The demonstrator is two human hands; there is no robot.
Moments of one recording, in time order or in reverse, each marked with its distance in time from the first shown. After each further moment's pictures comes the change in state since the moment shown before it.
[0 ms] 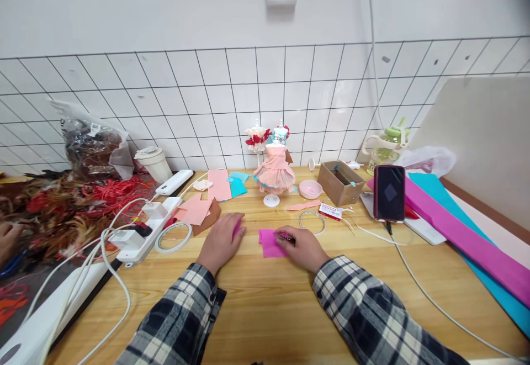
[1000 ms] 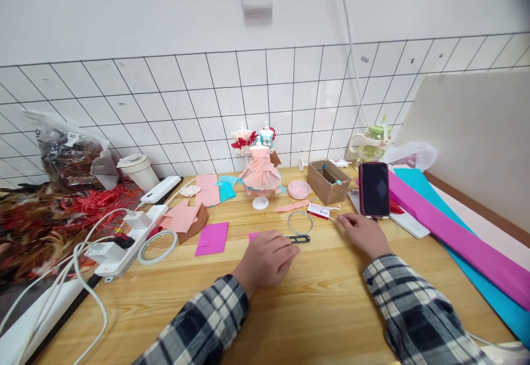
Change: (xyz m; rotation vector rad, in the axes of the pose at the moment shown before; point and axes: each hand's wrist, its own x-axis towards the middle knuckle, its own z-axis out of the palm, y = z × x) left_hand 0.022 0.126 0.020 -0.177 -0.003 0.582; right_hand -0.053 0.120 -0.117 -0.292 0.291 0.557
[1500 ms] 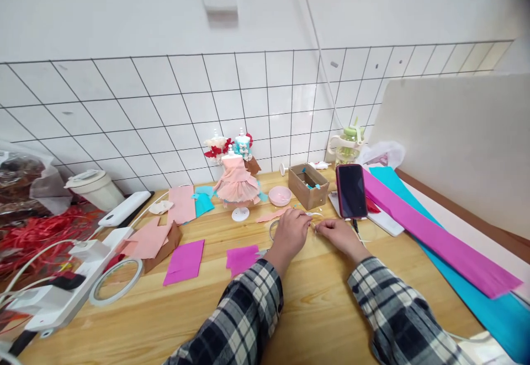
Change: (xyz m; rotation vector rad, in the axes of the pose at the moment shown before) left_hand 0.113 -0.018 0.117 -0.125 0.039 -0.243; right_hand 0.015 -0.002 0.013 0.317 -0.155 0.035
